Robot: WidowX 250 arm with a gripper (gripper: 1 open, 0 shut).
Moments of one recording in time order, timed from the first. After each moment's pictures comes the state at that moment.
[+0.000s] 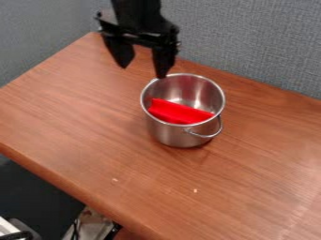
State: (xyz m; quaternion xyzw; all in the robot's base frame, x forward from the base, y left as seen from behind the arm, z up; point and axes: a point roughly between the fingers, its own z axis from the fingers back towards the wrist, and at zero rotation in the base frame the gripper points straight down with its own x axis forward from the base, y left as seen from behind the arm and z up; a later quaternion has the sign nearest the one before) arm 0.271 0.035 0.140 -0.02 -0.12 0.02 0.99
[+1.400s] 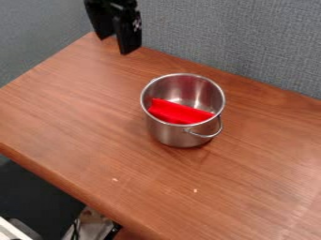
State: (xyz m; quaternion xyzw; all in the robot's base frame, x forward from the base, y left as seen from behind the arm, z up) arm 0.286 0.075 0.153 -0.03 -0.05 -0.18 0.98
